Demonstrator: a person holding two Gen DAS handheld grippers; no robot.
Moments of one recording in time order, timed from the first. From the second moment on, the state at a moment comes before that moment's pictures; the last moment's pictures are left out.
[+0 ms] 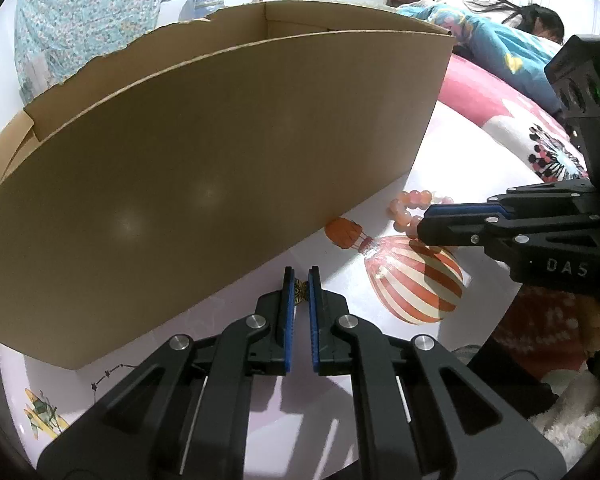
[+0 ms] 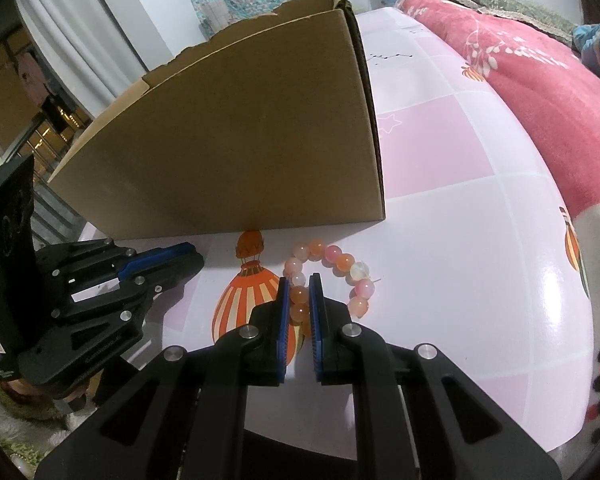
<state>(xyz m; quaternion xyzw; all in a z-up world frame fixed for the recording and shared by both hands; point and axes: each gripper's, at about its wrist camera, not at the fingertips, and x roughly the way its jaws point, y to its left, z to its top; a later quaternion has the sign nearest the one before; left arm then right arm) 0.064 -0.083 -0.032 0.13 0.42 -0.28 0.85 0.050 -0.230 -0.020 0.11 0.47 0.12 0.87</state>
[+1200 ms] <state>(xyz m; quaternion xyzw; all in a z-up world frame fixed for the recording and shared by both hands) 0.063 -0.070 -0.028 0.12 0.45 -0.26 0.84 0.073 -0.190 -0.013 0.03 0.49 0.11 0.87</state>
